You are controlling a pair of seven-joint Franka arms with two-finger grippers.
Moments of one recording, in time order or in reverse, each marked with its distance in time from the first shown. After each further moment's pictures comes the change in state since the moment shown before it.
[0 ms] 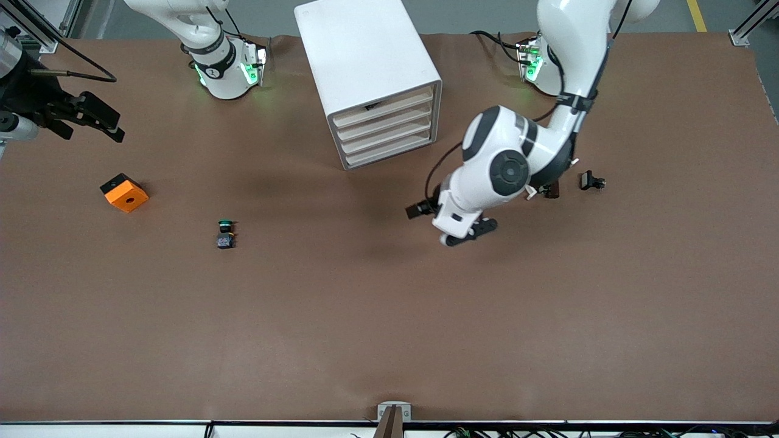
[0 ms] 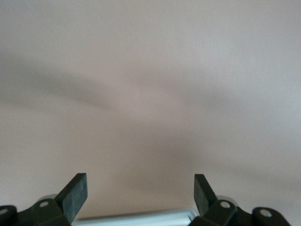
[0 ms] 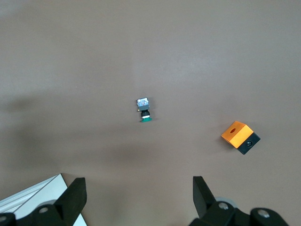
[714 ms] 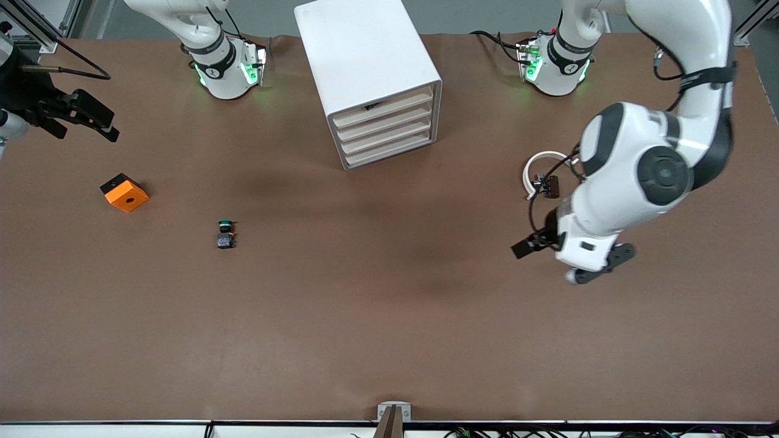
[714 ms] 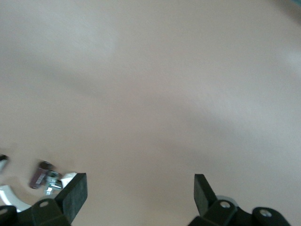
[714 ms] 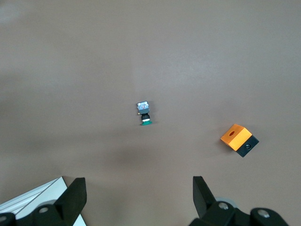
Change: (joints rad) left arm 0.266 -0.090 0.001 0.184 0.287 -0.239 0.027; right arm 0.000 0.001 -0.003 0.017 0.000 0.000 0.000
